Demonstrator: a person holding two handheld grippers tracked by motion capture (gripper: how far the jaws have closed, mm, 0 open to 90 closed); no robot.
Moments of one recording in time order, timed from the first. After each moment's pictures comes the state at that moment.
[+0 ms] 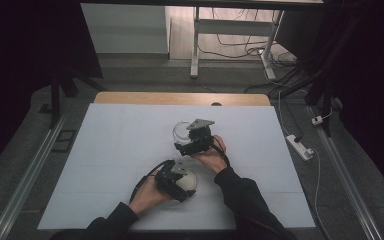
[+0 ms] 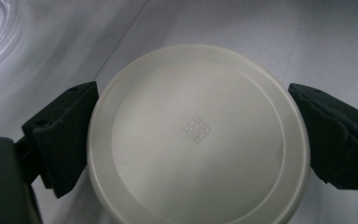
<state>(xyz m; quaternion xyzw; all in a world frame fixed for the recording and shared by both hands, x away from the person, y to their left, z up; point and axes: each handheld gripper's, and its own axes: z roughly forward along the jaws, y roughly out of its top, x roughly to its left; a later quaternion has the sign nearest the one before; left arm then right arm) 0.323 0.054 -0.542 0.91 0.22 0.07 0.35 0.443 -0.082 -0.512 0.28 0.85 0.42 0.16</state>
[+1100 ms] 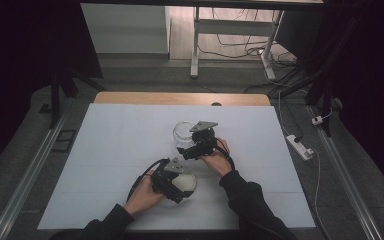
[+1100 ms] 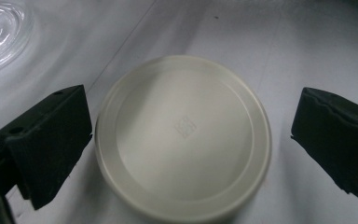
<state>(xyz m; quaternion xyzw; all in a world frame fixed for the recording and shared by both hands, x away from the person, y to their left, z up) 0.317 0.069 -0.533 0.89 0.23 0.05 0.39 0.433 -0.093 -0.509 0.28 0.86 0.41 0.15</state>
